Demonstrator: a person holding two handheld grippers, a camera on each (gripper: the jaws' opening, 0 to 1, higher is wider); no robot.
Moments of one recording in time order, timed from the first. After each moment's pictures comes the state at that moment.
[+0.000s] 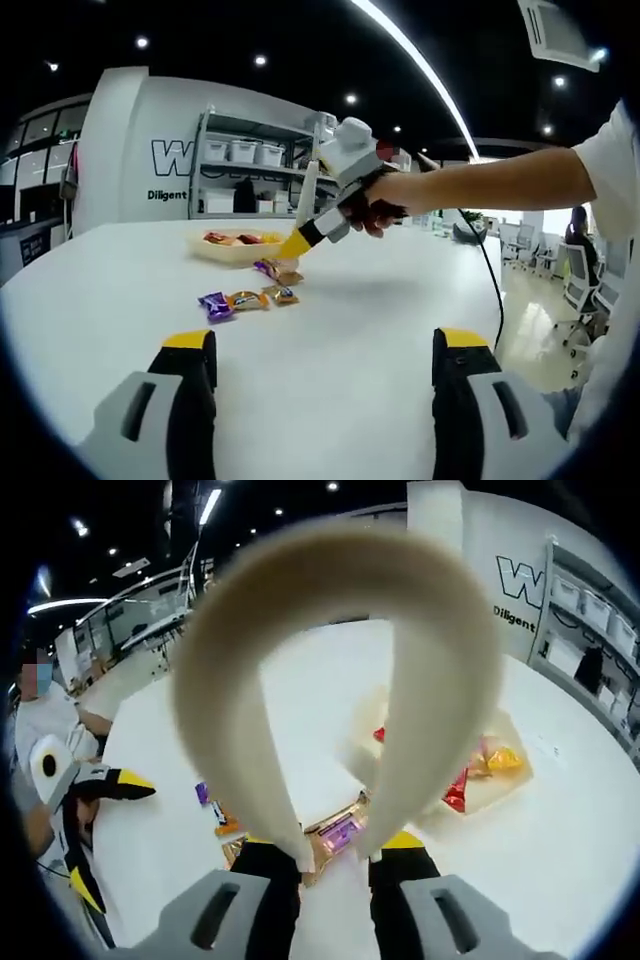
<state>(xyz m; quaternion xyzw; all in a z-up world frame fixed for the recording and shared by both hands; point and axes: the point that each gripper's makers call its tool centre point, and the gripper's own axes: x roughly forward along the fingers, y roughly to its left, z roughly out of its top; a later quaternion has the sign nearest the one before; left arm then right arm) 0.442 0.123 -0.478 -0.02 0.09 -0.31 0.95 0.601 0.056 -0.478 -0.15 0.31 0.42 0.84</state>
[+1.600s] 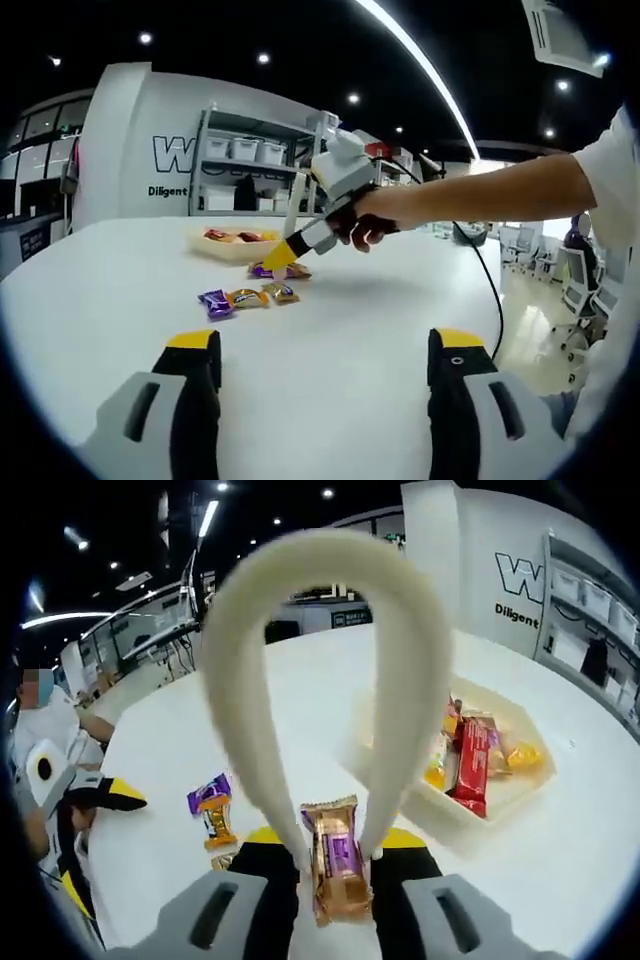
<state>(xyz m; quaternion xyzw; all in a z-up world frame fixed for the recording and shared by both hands) 0.441 0.124 -0.480 -0.02 0.09 -0.31 0.95 0.617 0.076 -0.490 -0.12 0.31 0.43 0.84</state>
